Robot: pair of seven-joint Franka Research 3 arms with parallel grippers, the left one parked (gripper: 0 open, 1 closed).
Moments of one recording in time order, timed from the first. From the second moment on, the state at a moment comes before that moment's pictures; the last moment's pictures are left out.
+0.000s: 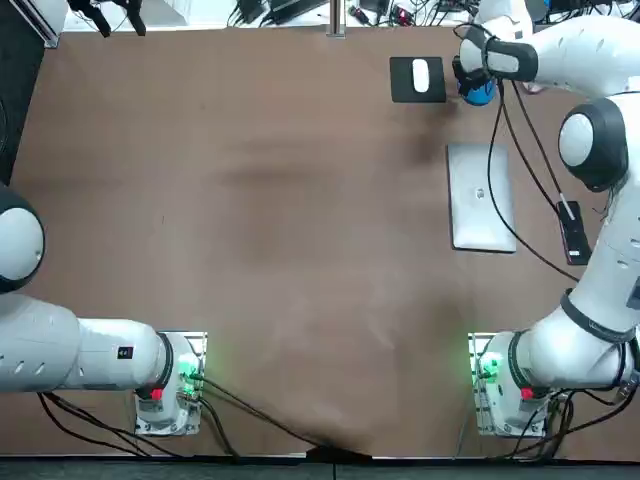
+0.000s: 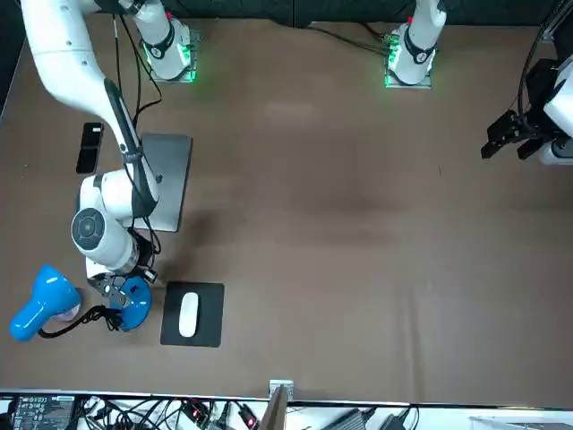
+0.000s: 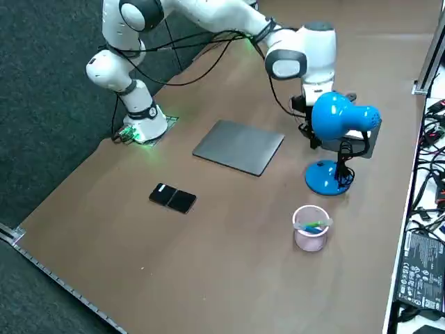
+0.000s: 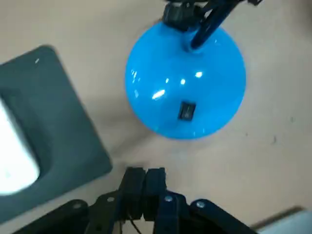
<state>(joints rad) 0.02 0.68 0.11 -1.56 -0.22 2.27 0.70</state>
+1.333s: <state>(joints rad) -0.08 0.25 0.15 -1.58 -0.08 1.81 0.11</state>
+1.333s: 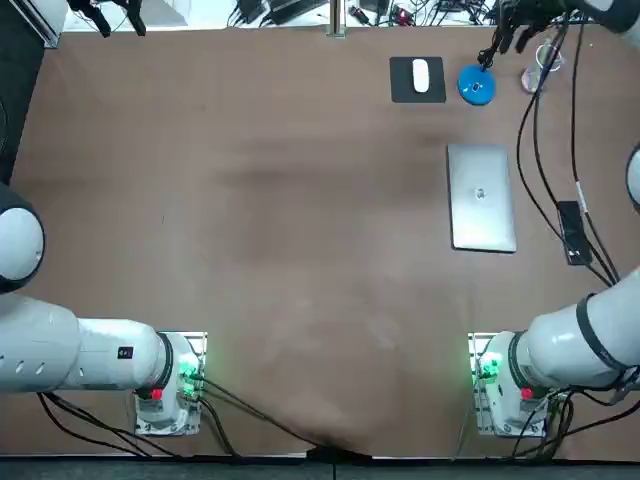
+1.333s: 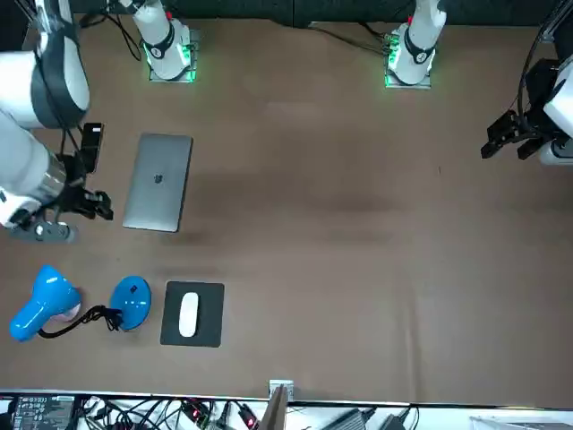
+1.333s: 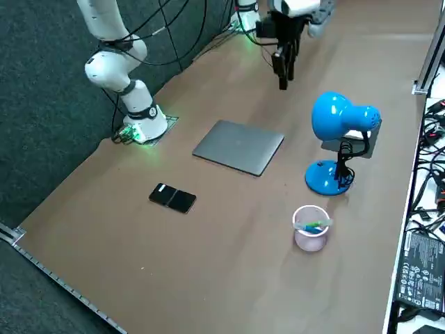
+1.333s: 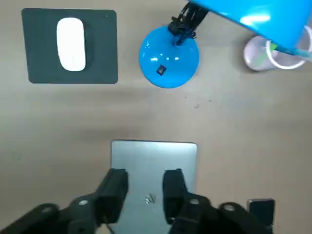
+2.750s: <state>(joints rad) 0.07 -0.12 -0.04 -1.75 0.00 1.63 0.07</state>
